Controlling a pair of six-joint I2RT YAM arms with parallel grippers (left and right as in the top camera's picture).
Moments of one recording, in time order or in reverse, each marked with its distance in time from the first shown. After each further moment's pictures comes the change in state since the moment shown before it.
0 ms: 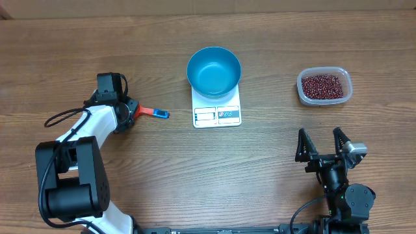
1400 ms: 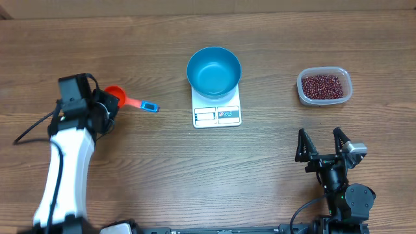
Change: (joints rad) left arm 0.116 -0.437 -0.006 -0.208 0.218 0.086; right arm 0.000 0.000 0.000 0.000 0.000 0.001
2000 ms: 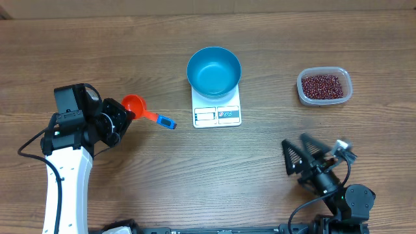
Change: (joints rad) left arm 0.000 -0.125 0.000 -0.213 0.277 0.074; right arm 0.000 0.000 0.000 0.009 -0.436 0.498
